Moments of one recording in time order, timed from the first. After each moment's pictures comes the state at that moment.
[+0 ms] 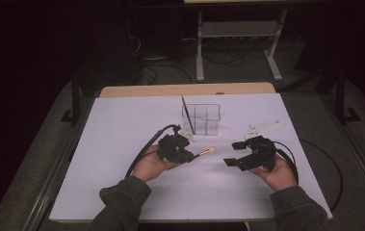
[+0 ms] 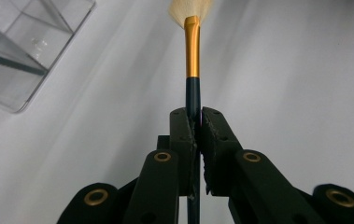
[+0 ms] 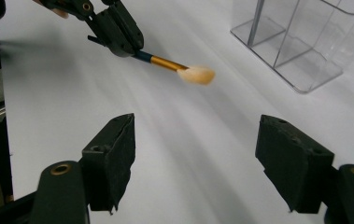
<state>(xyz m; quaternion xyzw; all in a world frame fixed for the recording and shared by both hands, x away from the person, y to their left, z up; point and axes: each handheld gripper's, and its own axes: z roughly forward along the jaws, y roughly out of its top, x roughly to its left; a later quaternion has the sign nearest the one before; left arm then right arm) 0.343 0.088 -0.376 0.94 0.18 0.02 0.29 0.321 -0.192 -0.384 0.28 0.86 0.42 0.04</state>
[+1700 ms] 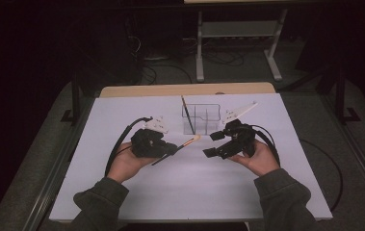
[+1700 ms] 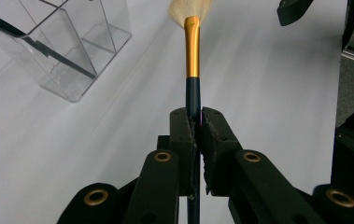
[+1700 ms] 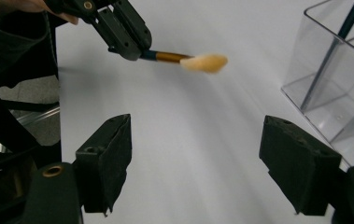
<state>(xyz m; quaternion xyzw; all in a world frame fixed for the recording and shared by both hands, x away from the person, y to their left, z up) 0.330 0.147 -0.336 0.91 0.19 0.04 0.37 0.348 -0.139 -0.347 0.24 0.87 0.44 -0.03</state>
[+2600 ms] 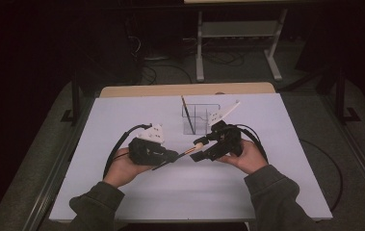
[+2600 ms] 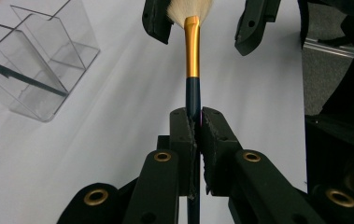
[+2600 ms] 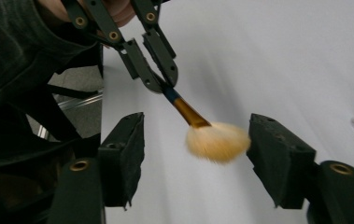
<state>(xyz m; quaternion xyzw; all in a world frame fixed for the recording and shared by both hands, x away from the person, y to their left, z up) 0.313 0.153 -0.340 0.91 0.13 0.03 0.40 0.350 -0.103 -0.344 0.17 0.88 0.44 -0.09</state>
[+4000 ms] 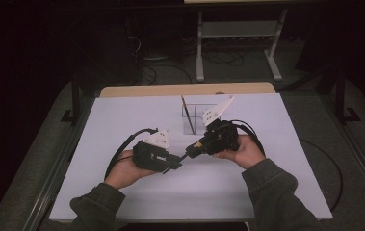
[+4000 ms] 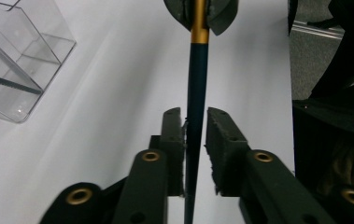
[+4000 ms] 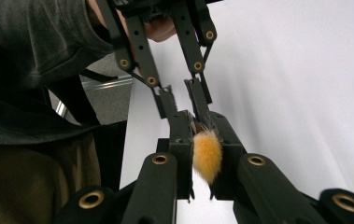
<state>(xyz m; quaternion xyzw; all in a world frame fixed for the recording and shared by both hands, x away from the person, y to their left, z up) 0.307 0.142 -0.345 0.92 0.11 0.01 0.38 0.346 -0.091 -0.321 0.09 0.89 0.44 -0.10</state>
